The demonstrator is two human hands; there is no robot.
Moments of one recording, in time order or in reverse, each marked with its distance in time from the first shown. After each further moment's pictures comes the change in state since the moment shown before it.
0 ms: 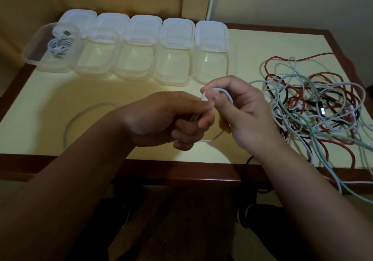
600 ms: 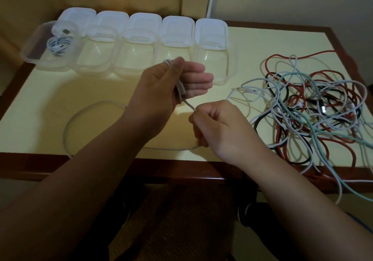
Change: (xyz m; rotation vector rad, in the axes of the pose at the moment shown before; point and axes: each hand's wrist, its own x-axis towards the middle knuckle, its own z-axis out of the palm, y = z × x) left_hand 0.020 -0.008 -0.002 0.079 0.763 0.500; right_hand -0.013 -0.010 0.028 -0.376 -0.075 0.218
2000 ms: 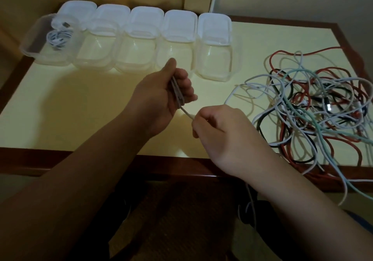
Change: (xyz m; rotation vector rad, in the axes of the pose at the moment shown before) left_hand 0.007 -0.012 -0.010 -0.292 0.145 -0.264; right_hand -0.016 -0.017 0.001 -0.268 -0.061 0.119
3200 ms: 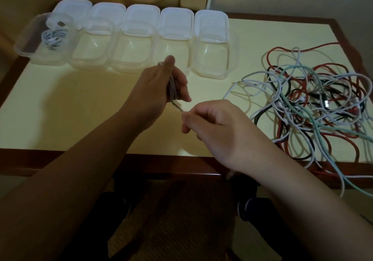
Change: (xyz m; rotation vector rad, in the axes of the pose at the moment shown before) left_hand 0.010 -0.003 -0.015 0.596 -0.050 0.244; right_hand 0.001 0.000 -0.006 0.237 -0.074 -0.004
